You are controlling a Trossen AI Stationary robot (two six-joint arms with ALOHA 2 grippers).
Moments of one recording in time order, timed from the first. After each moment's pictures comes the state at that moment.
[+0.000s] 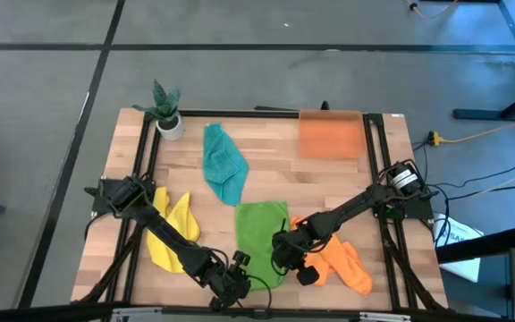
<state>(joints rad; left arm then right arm) -0.67 2.04 1.34 -0.28 -0.20 -0.20 0.44 1.95 1.15 -0.22 -0.33 0.08</state>
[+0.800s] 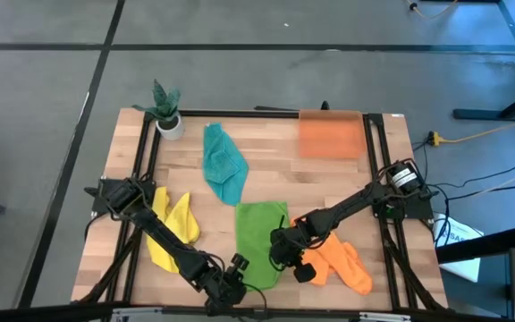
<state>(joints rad) -0.71 2.04 1.34 -0.30 -0.24 -0.08 0.41 1.95 1.15 -0.20 -0.33 0.08</state>
